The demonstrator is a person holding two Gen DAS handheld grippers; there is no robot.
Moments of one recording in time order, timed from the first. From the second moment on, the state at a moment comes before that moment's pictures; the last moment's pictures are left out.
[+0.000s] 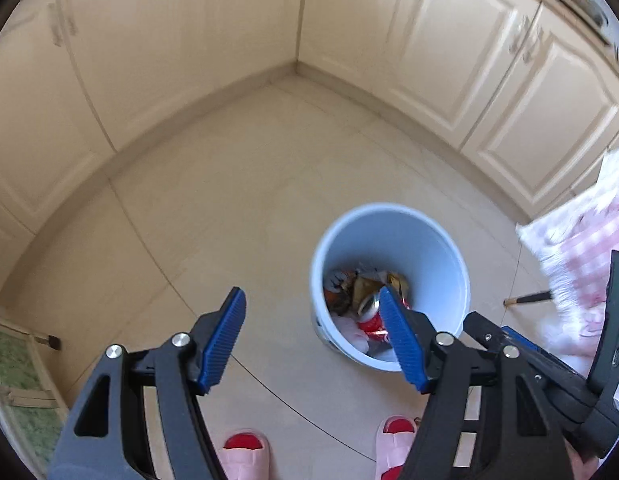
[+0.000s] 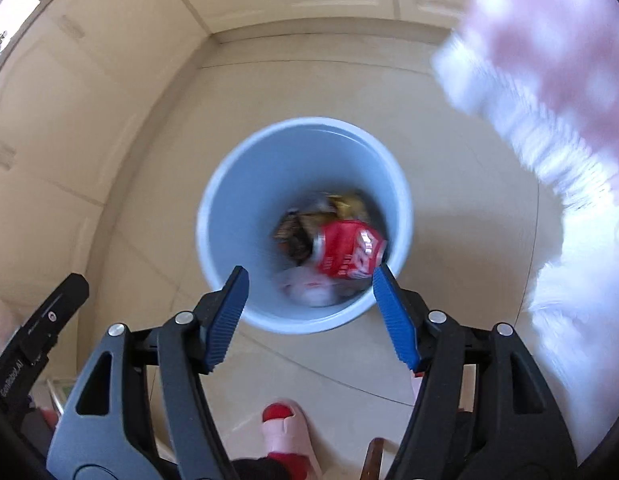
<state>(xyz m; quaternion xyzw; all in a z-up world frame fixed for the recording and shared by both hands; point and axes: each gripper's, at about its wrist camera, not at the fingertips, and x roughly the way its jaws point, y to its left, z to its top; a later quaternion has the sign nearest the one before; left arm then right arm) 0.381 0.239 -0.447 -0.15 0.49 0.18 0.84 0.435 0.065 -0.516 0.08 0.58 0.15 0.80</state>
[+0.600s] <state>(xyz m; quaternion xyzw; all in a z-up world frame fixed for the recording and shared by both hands) 0.221 0.189 -0.151 -0.12 0.31 0.17 0.93 0.264 0.045 -0.209 -0.03 0.34 0.22 0.91</state>
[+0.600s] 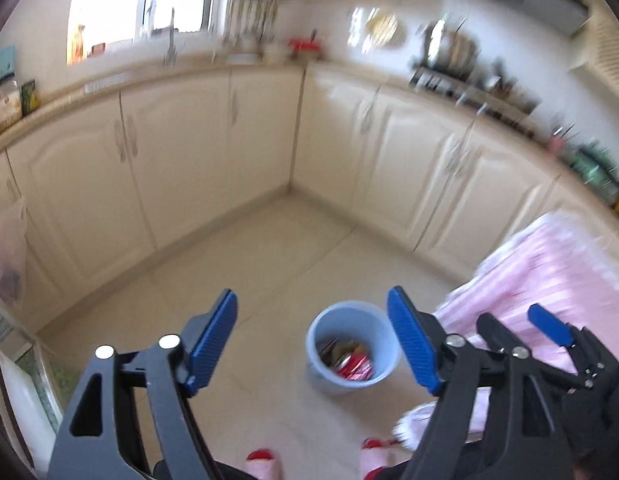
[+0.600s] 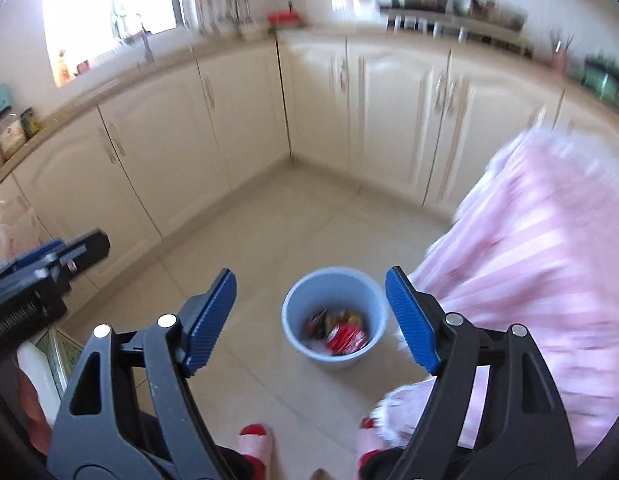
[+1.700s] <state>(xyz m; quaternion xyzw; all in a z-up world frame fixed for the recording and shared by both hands) 0.026 -0.027 0.048 -0.03 0.10 0.07 0.99 0.018 -0.182 0.007 0.01 0.06 0.13 0.99</state>
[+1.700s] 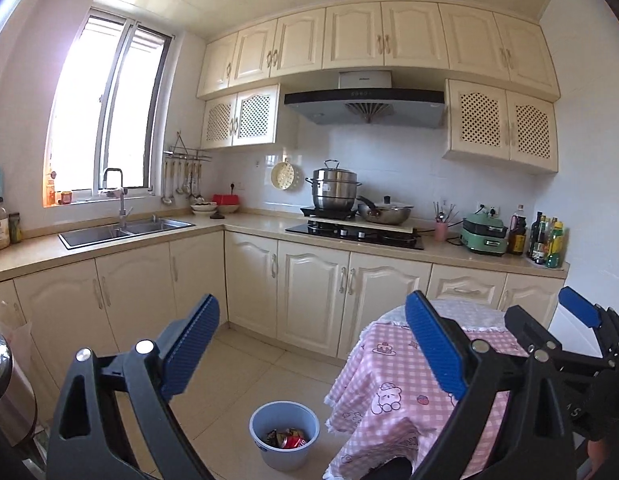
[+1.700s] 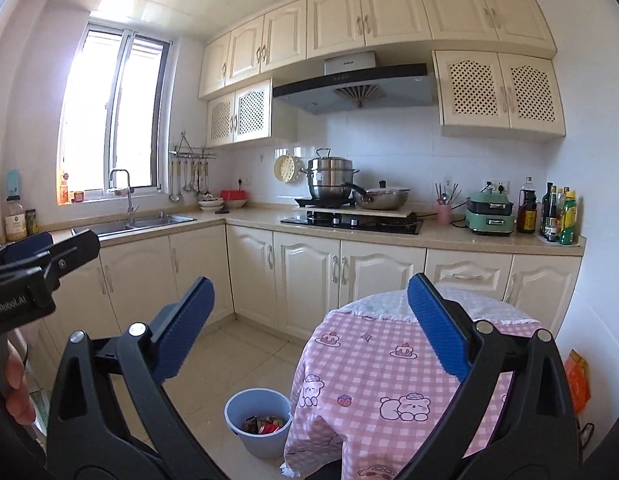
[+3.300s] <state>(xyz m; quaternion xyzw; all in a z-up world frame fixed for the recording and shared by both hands) 0.034 -0.021 0.039 -0.02 0.11 0.04 0.99 0.020 -0.190 0.003 0.01 0.06 0.14 0.99</state>
